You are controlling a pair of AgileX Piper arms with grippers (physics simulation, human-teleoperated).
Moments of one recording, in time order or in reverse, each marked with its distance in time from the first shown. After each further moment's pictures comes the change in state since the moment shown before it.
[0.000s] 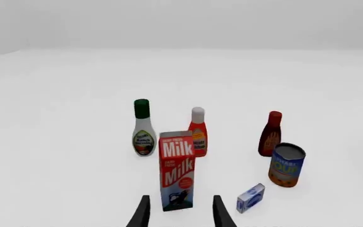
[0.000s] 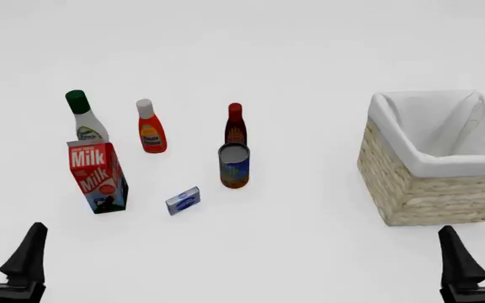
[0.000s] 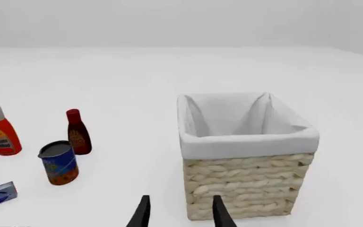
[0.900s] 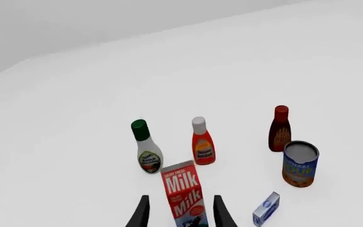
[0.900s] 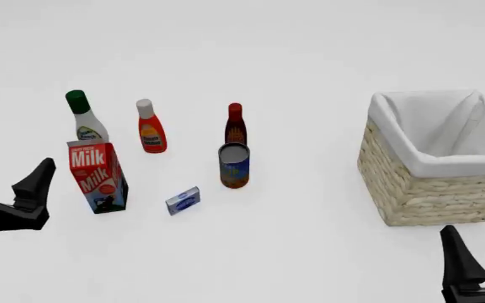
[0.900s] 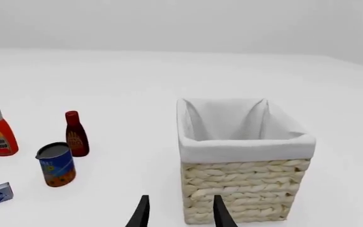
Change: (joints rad) left arm -0.042 0.479 -0.364 0.011 0.189; right arm -0.001 -0.017 -0.004 0.000 -0.026
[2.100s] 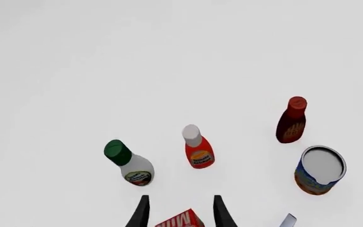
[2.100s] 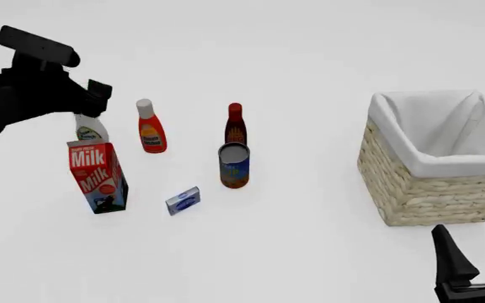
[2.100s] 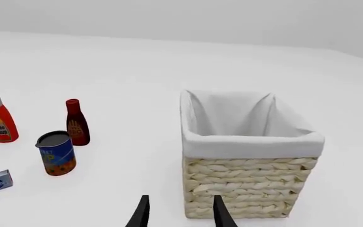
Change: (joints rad) left arm -0.038 0.789 -0.739 0.317 0.087; right arm 0.019 0.081 0.004 -0.037 -0.026
